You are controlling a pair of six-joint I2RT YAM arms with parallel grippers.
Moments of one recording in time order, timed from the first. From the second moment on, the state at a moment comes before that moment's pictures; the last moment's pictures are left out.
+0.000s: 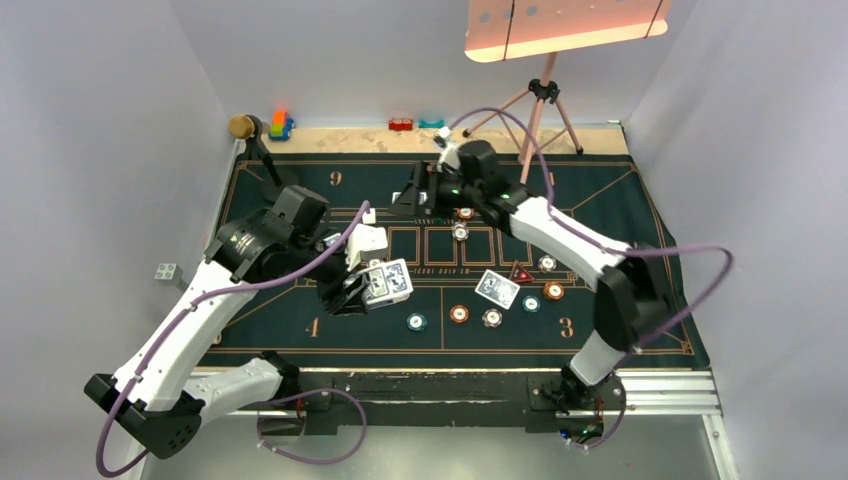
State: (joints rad) left arm -0.56 1.06 1.28 -1.22 0.62 0.51; right arm 0.64 1.75 1.41 -0.14 -0.45 0.69
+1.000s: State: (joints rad) left arm -0.56 1.11 1.26 -1.13 0.61 0.48; right arm 0.76 1.28 0.95 0.06 -0.59 0.87
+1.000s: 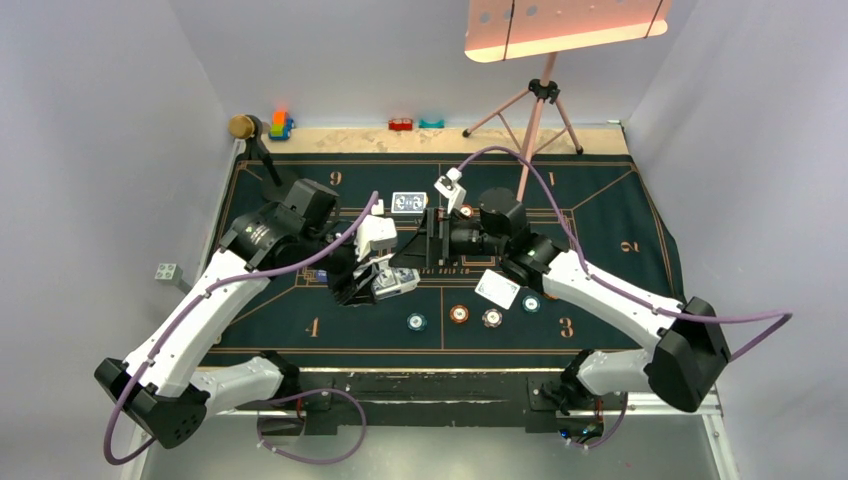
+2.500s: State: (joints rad) left arm -0.56 1.10 1.26 -1.14 0.60 0.47; right arm 0.66 1.23 0.86 0.04 -0.65 0.89
